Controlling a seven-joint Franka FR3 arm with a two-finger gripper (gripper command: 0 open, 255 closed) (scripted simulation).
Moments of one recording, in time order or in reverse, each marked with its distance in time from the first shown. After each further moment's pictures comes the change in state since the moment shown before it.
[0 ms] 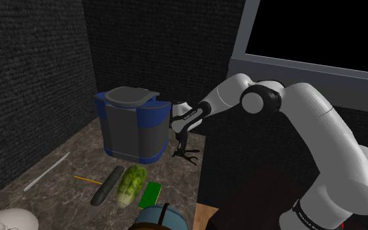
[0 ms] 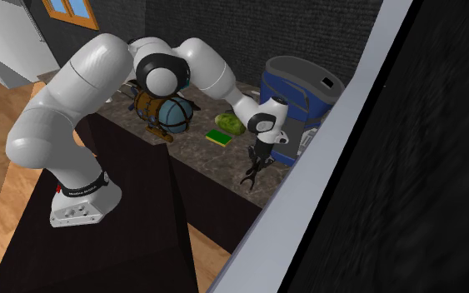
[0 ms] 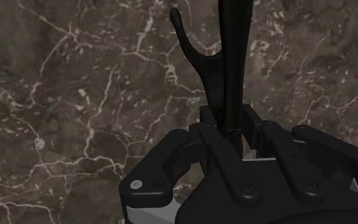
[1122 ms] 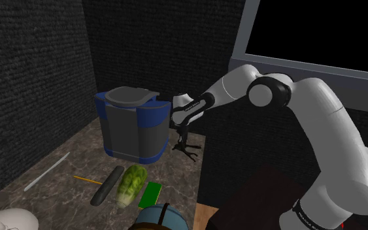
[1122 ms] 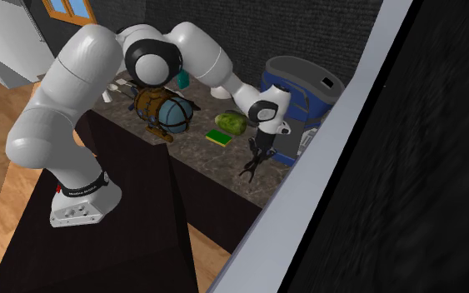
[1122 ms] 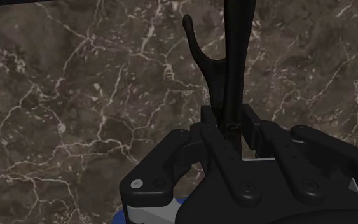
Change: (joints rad) arm -0.002 -0.104 0.003 -0.042 0.003 -0.064 -0.002
